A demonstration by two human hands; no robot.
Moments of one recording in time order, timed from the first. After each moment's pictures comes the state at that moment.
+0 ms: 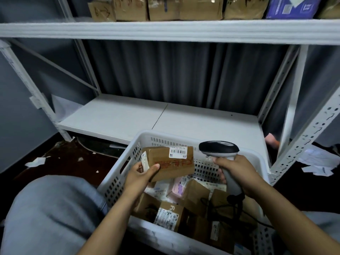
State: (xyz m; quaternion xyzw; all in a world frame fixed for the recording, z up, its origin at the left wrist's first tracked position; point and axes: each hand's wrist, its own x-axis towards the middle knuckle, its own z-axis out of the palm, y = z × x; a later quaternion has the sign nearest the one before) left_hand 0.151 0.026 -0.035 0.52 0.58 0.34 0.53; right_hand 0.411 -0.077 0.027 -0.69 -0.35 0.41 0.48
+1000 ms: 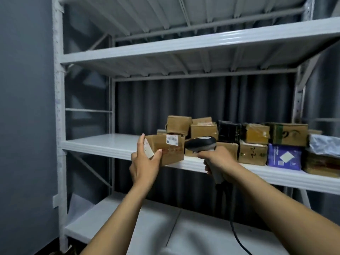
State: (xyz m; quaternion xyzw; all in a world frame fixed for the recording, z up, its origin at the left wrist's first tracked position) left_hand 0.091 0.149 0.326 0.61 0.47 0.60 0.22; right_hand 0.281 0.072 0.369 -0.62 -0.50 0.22 0.56
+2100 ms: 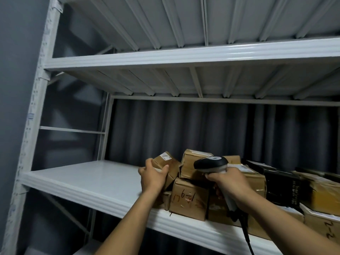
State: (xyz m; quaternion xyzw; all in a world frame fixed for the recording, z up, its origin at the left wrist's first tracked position) left_hand 0.147 0.438 0.383 0.59 0.47 0.59 0.28; right_hand 0.310 0.286 0.427 -0.67 -0.51 0.09 0.53
